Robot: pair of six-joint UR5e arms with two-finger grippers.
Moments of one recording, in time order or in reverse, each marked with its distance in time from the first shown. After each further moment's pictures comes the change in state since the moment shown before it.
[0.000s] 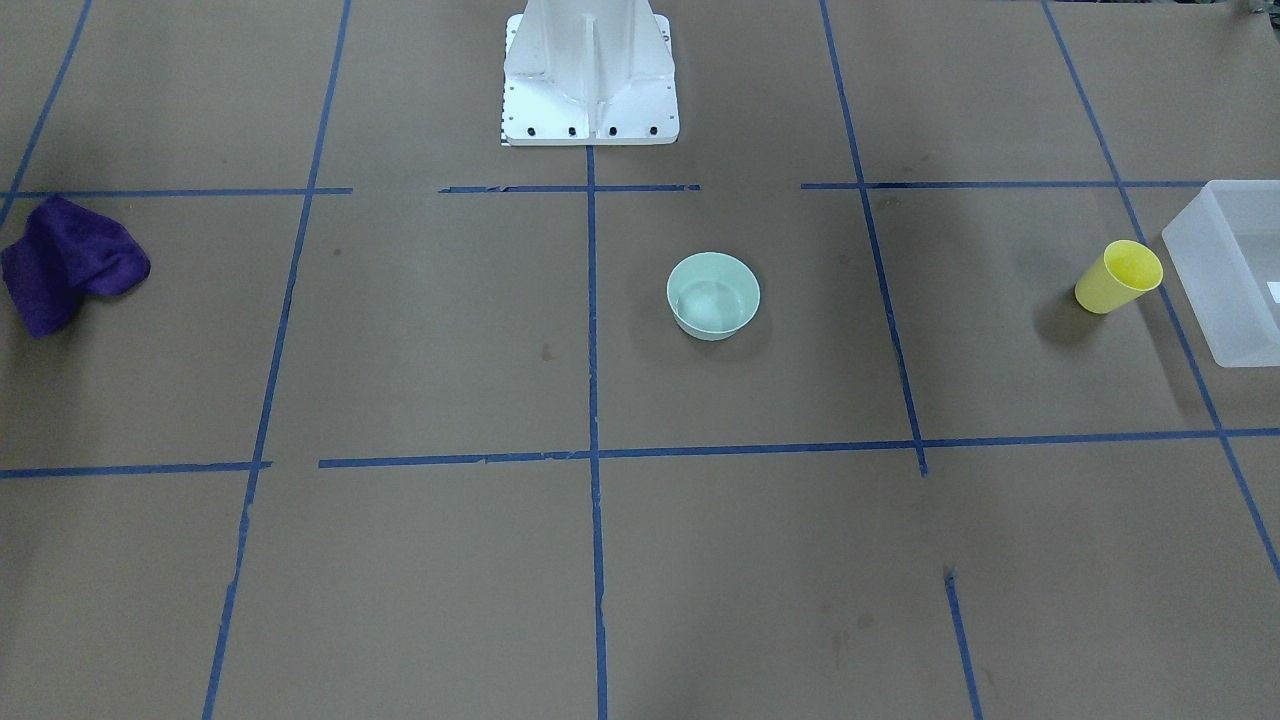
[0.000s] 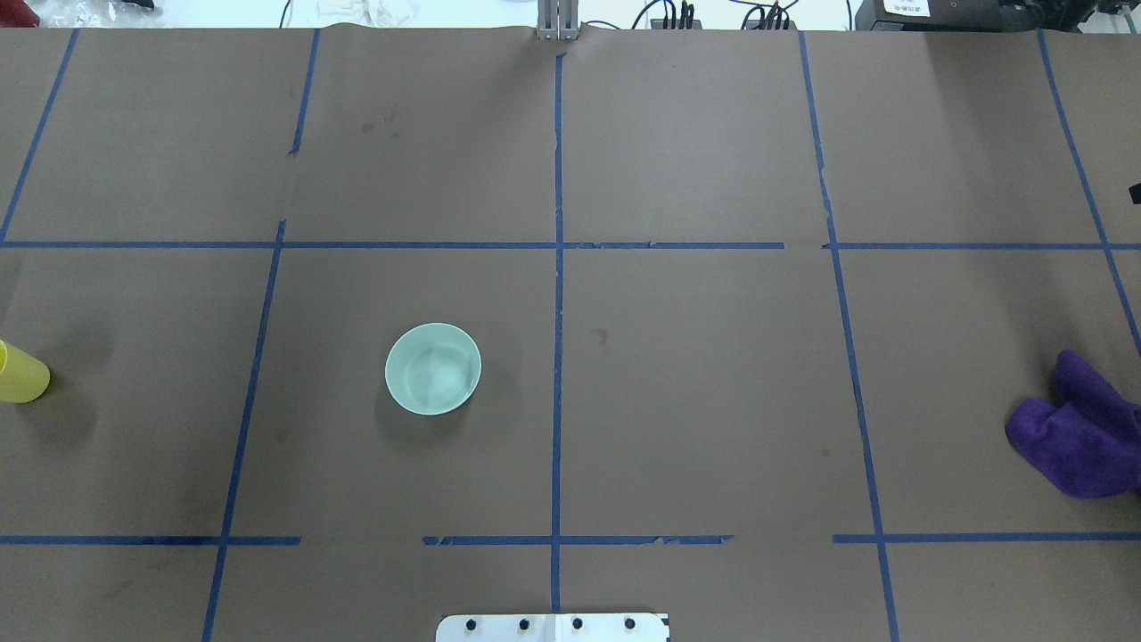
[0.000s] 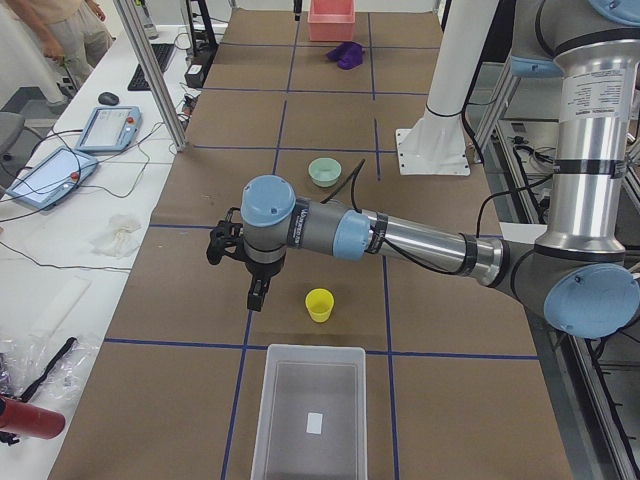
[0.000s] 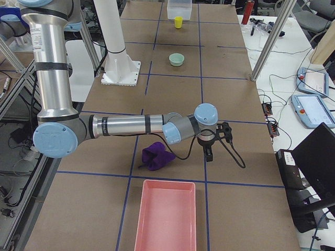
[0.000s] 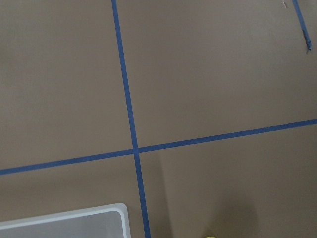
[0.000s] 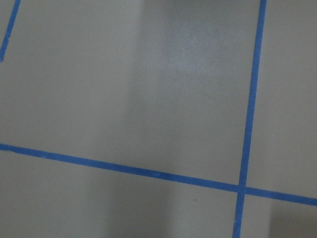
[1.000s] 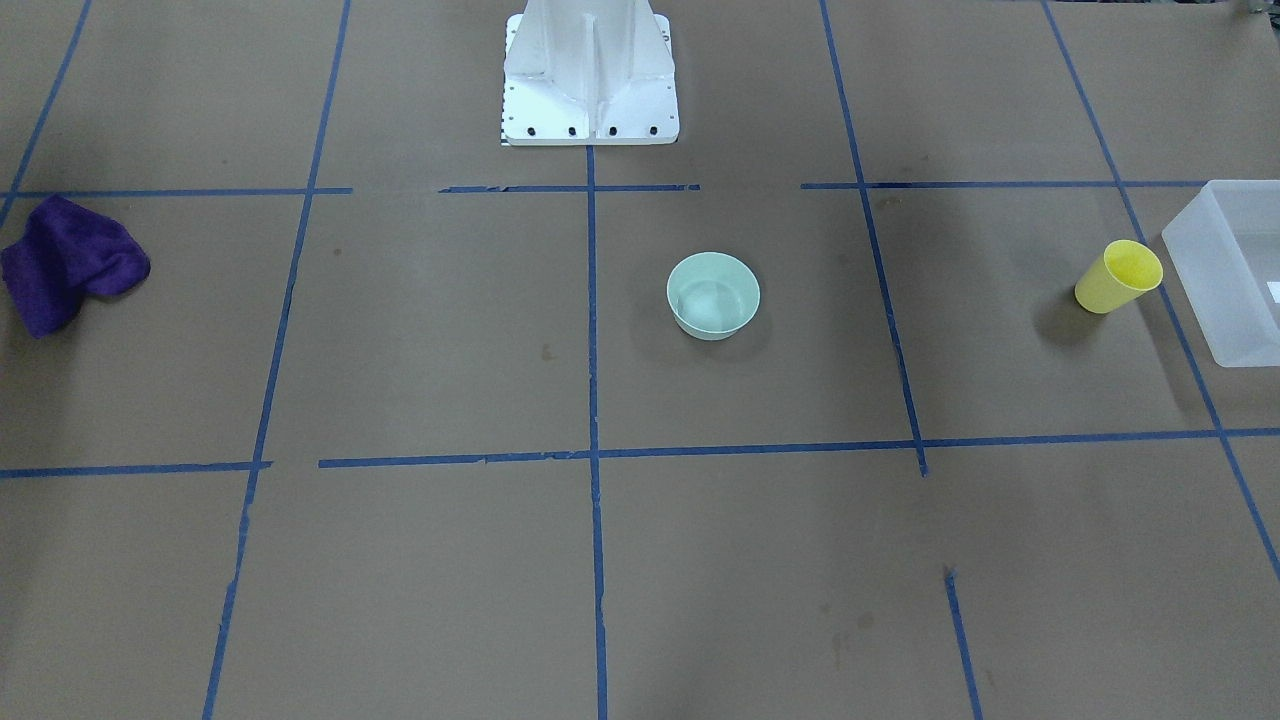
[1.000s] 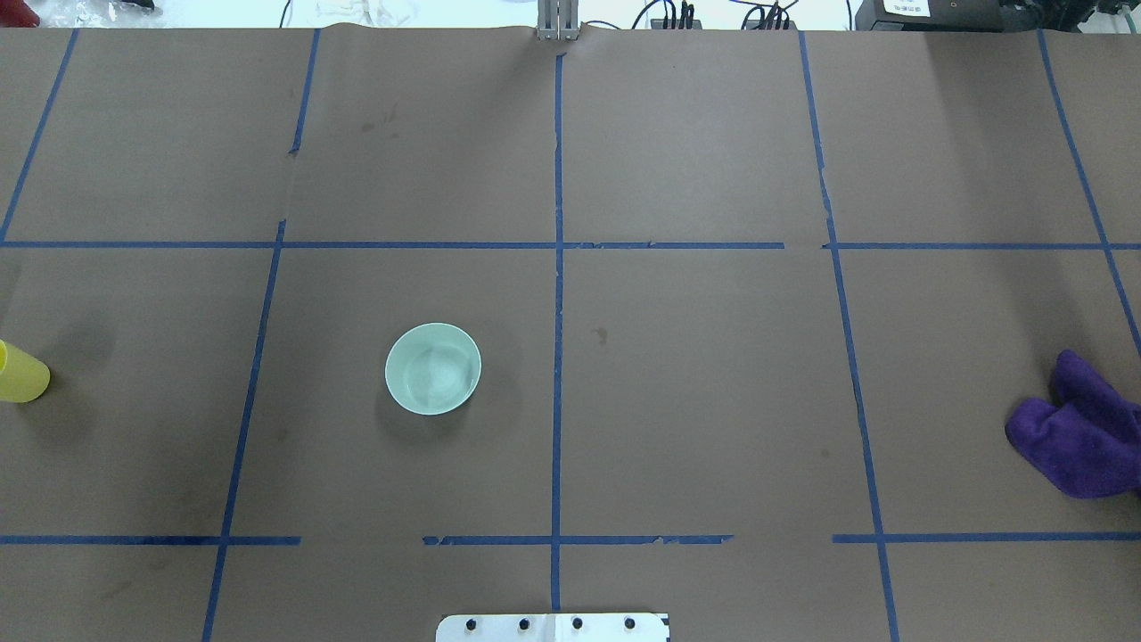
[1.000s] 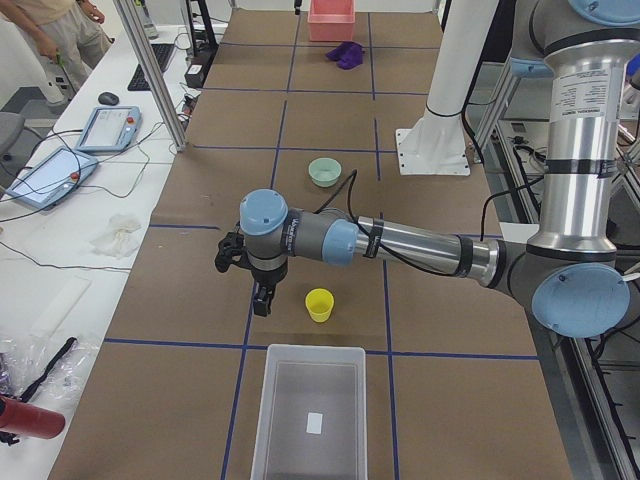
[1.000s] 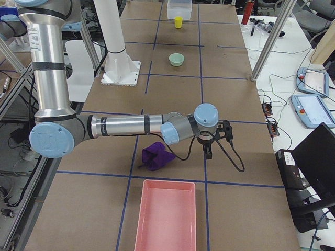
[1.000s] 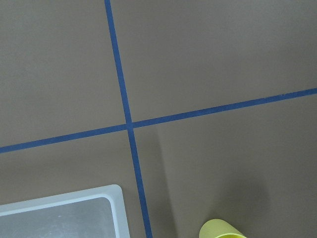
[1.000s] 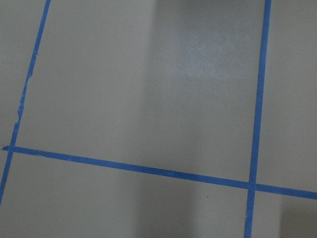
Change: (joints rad) left arm 0.113 0.011 0.042 -0.031 0.041 0.007; right arm 0.063 -0.005 0.021 -0.021 0.087 -0.001
